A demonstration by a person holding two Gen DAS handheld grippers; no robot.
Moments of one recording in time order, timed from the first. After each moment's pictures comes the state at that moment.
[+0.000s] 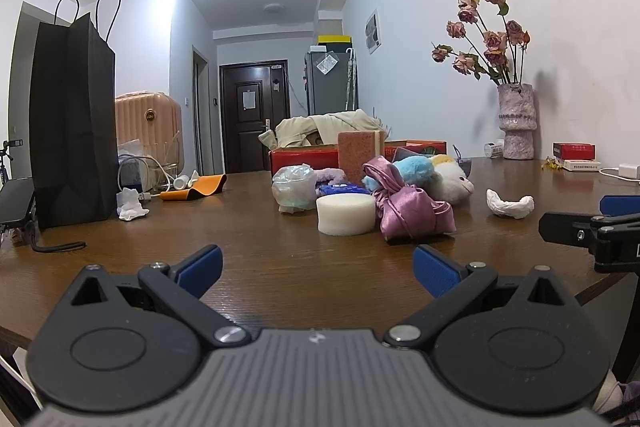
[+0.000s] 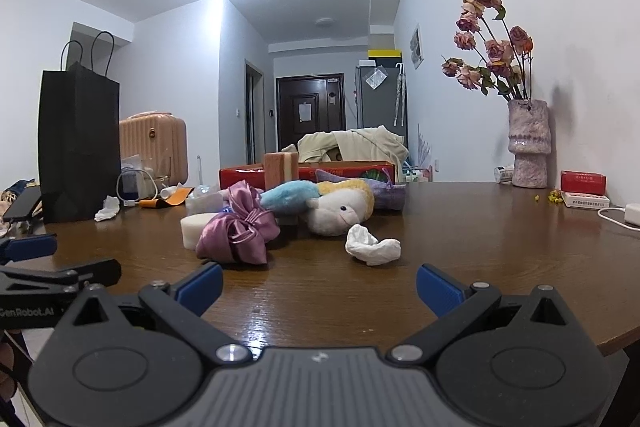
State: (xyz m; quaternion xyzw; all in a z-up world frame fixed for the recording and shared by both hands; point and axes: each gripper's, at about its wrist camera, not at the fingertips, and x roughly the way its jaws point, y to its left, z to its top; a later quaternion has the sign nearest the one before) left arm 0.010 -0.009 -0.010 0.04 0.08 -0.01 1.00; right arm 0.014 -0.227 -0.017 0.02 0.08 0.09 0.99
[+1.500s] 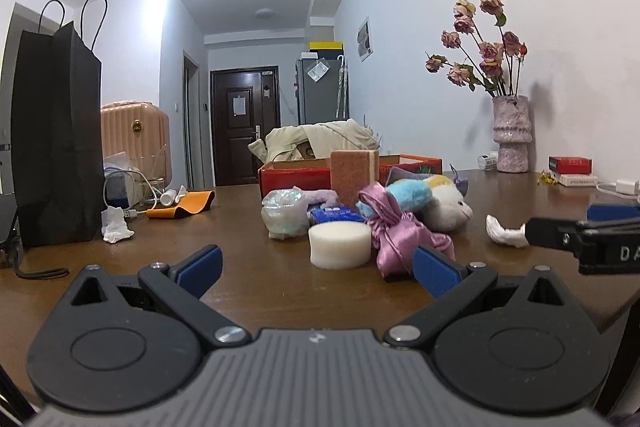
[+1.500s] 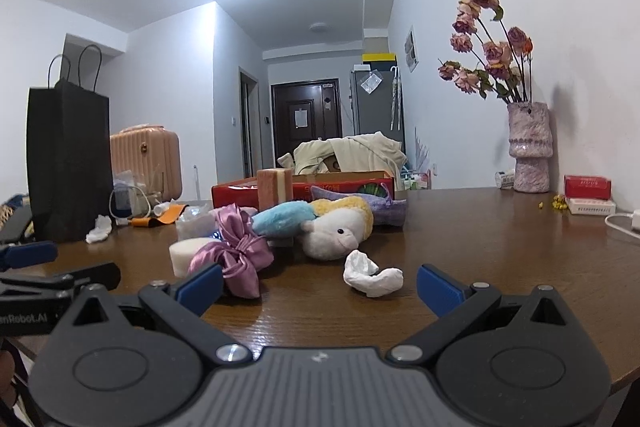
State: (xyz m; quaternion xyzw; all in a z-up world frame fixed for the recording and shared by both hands) left arm 0.035 -0.007 0.011 0.03 0.07 -0.03 1.00; right arm 0.041 -0.230 -0.001 0.04 0.08 0.09 0.99
